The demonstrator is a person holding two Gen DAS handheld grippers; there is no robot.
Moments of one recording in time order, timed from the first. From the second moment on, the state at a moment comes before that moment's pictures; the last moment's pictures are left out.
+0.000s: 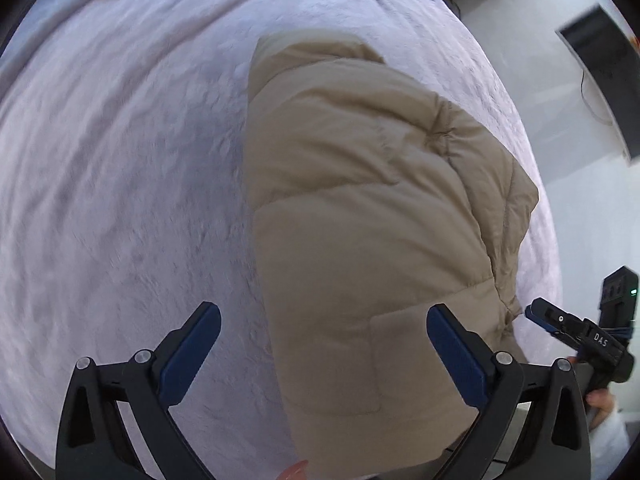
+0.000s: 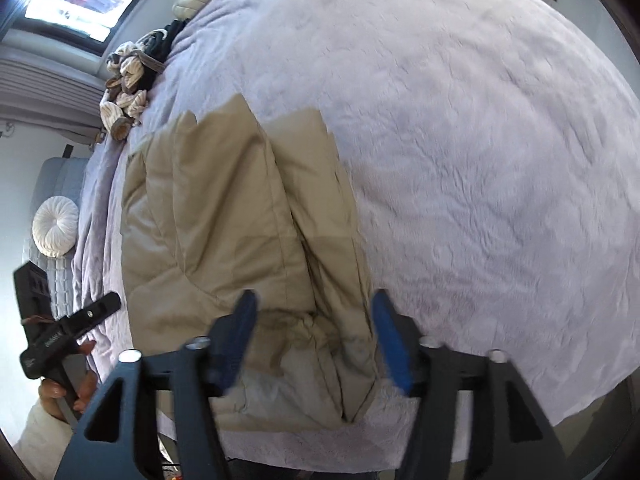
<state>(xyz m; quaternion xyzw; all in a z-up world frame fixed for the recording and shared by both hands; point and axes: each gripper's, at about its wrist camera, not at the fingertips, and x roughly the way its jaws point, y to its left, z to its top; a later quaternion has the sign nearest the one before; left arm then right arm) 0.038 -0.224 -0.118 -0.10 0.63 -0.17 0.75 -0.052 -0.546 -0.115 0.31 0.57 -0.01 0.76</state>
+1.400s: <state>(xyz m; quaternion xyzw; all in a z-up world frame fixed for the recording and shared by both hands) 0.092 -0.238 -0.255 -0.33 0.66 -0.32 0.59 0.070 -0.525 -0.246 0.44 0.61 0.22 0.62</state>
